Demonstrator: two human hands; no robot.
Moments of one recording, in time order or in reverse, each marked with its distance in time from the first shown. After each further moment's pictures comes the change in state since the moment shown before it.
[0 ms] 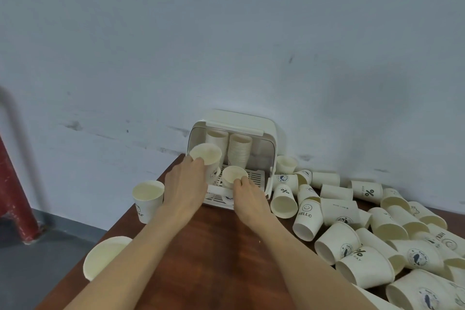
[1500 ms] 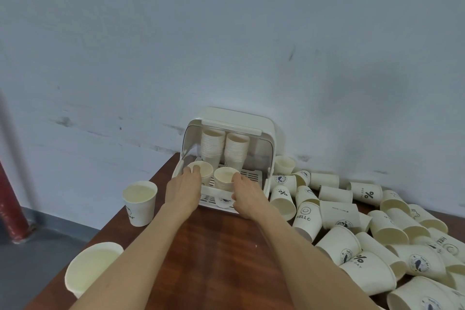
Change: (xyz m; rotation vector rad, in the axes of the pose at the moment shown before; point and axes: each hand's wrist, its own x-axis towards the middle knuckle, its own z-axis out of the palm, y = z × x) left_hand 0.027 -0.018 0.078 0.089 -0.219 -0.002; right_hand 0.022 0.016 0.001 0.117 -0.154 0.024
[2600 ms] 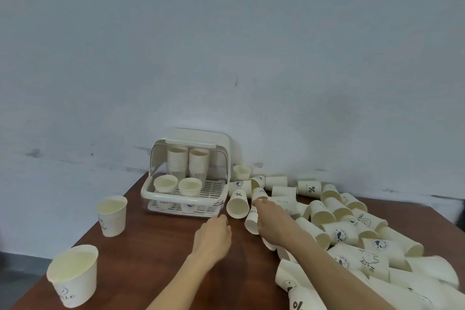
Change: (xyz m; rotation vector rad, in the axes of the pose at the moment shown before) left_hand -0.122 0.143 -0.003 -0.367 -0.170 0.111; right_hand -0.168 0.079 -0.084 0.002 -0.060 0.185
